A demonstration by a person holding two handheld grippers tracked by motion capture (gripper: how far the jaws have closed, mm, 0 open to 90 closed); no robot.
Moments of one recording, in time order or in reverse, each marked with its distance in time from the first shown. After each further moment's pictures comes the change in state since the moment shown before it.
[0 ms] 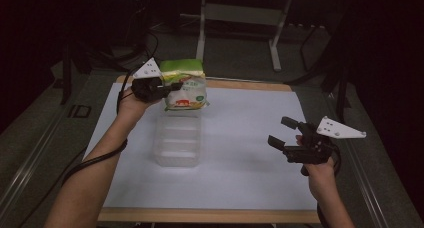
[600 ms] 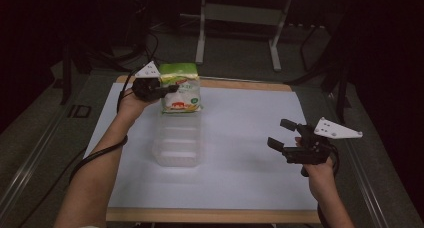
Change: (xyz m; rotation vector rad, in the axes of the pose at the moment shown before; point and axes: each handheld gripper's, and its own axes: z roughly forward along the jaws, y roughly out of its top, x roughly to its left) left arm 0.030 -0.034 0.024 0.074 -0.025 -0.008; right arm -0.006 -0.009 0.002 0.032 0.004 0.006
